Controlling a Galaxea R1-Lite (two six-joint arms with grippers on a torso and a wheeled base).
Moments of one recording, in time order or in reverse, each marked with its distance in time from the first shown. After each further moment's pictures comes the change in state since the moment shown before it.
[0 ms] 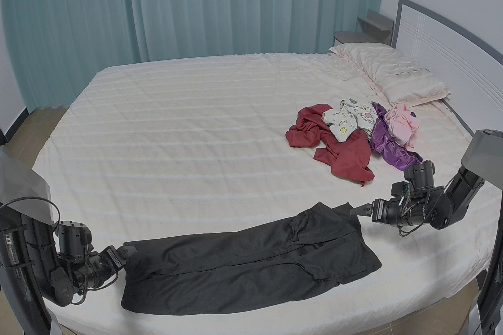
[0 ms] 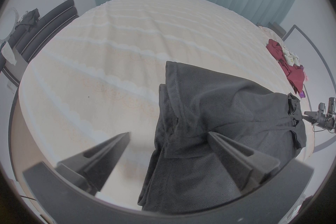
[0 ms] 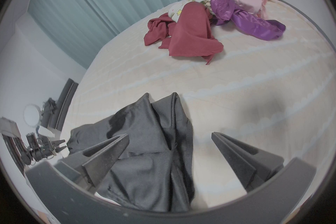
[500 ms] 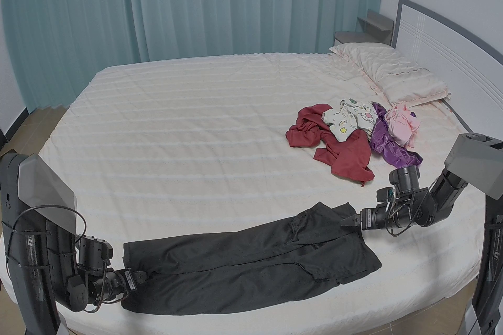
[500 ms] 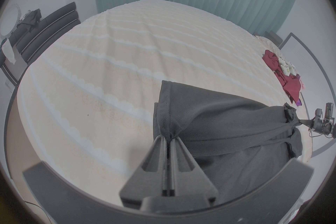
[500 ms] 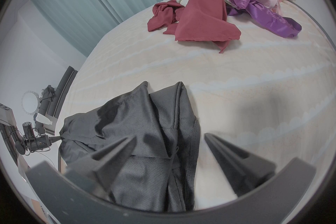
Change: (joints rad) left arm -0.096 0.151 -0.014 0.034 0.135 0.256; right arm 0.017 0.127 -0.138 0.103 0.005 -0.193
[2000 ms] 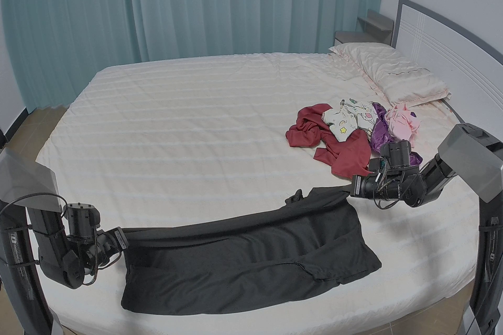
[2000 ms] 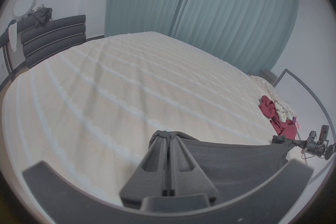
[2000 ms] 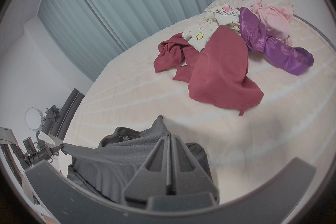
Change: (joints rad) left arm 0.095 -0.108 -0.217 0.033 0.006 0.014; right arm 0.030 0.039 -0.258 0.001 -0.024 0.135
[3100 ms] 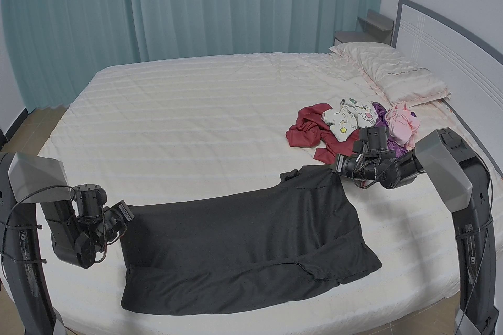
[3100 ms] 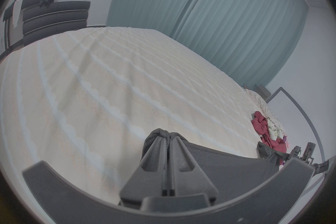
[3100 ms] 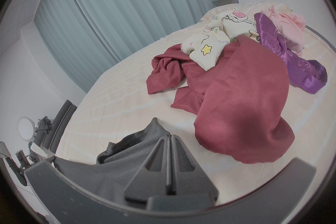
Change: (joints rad) left arm 0.021 0.096 -0.266 0.015 -0.034 -0.113; right arm 0.030 0.221 -0.490 0.166 -0.098 0.073
